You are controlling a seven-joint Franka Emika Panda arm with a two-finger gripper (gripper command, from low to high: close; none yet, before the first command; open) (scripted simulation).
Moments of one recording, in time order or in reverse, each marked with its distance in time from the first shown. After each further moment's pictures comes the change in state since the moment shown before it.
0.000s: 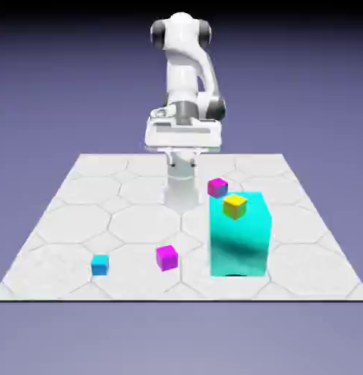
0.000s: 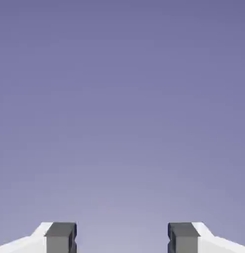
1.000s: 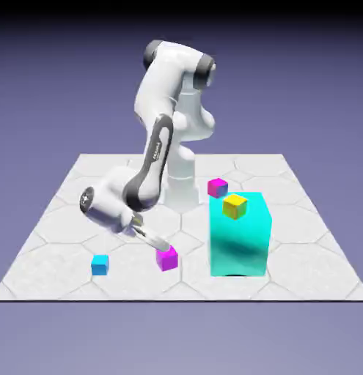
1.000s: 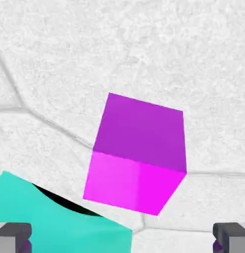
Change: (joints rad) arm 0.198 1.077 -0.611 0.625 0.737 -1.305 0.065
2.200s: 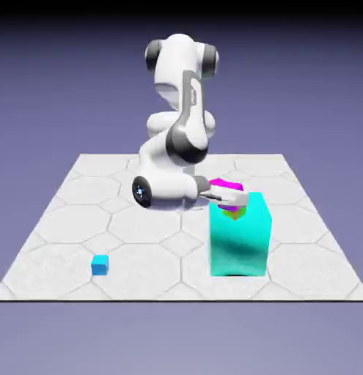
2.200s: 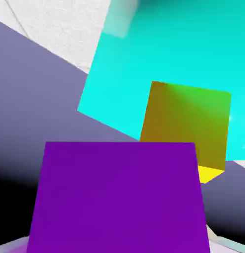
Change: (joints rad) arm -0.176 -0.221 0.531 0.326 0.054 -0.476 0.451
